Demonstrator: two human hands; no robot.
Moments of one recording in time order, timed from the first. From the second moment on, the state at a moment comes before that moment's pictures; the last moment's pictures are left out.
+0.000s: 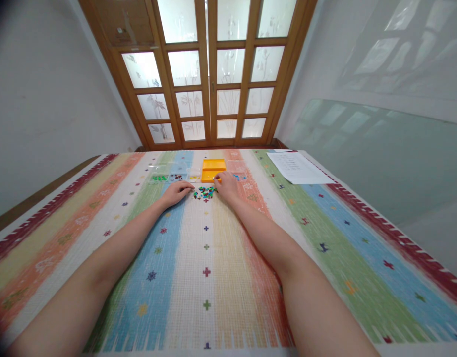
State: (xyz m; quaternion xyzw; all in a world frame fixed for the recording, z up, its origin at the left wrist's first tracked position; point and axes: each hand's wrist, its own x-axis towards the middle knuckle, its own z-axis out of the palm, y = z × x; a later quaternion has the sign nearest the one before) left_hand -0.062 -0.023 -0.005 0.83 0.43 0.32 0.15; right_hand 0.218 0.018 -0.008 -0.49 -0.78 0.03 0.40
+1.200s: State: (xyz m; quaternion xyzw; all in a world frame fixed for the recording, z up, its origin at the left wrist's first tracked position) left_hand -0.060 -0.025 0.001 0.87 0.41 0.25 0.10; right_hand 0.214 0.011 -0.006 -0.48 -0.79 0.03 0.38
